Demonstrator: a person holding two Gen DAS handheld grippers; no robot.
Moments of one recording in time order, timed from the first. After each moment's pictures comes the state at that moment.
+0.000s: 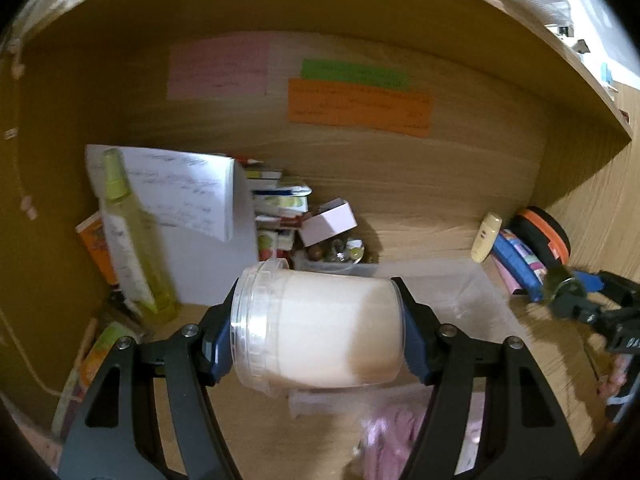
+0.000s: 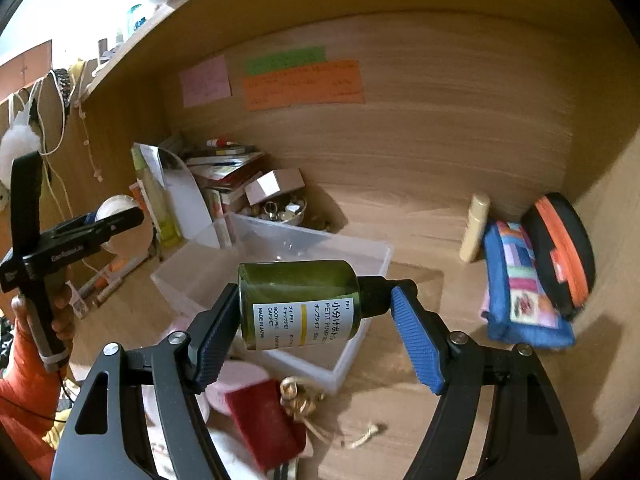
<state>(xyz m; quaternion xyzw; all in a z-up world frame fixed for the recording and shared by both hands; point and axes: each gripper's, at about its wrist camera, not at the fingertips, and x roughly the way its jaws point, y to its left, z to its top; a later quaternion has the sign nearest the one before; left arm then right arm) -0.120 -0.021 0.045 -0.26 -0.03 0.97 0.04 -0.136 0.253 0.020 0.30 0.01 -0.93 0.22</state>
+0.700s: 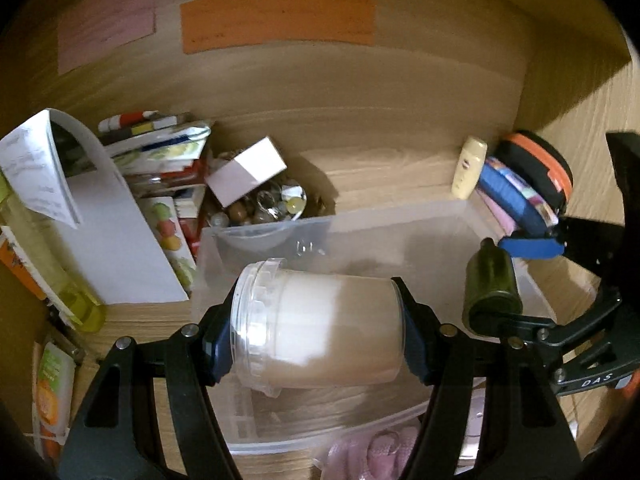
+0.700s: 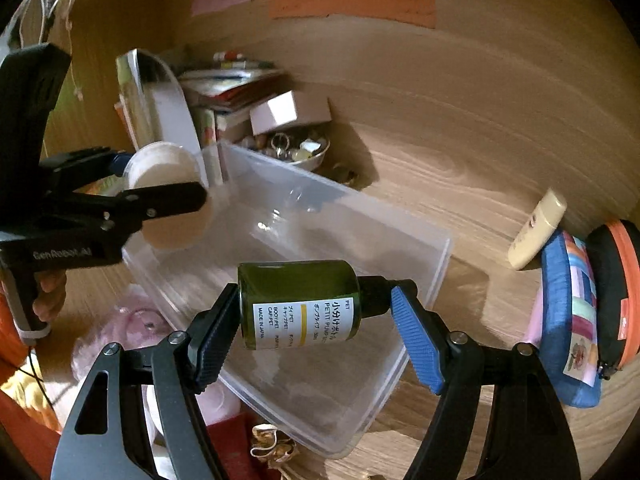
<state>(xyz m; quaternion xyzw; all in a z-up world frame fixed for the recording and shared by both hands) -0.181 0.037 -0.014 -0.34 0.04 0.93 0.11 -0.190 0.196 -0.038 0.38 0.12 -0.88 0.24</state>
